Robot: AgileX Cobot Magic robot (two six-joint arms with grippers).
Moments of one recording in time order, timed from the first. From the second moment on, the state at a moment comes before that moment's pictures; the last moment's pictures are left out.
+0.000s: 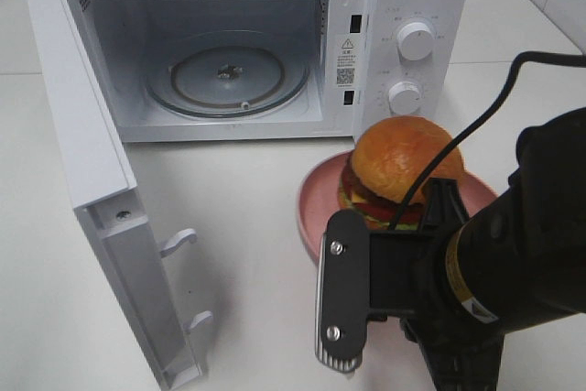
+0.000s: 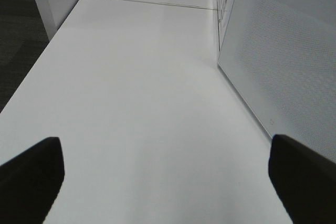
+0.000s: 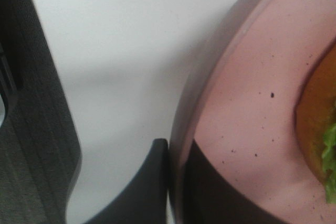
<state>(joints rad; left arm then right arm) 0.10 0.00 -0.50 -0.03 1.04 -0.04 1.04 1.44 -0.64 -0.47 0.60 -0.14</state>
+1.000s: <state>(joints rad) 0.10 0.00 -0.50 -0.03 1.04 -0.04 0.99 1.47 -0.64 -0.57 0.29 -0.69</state>
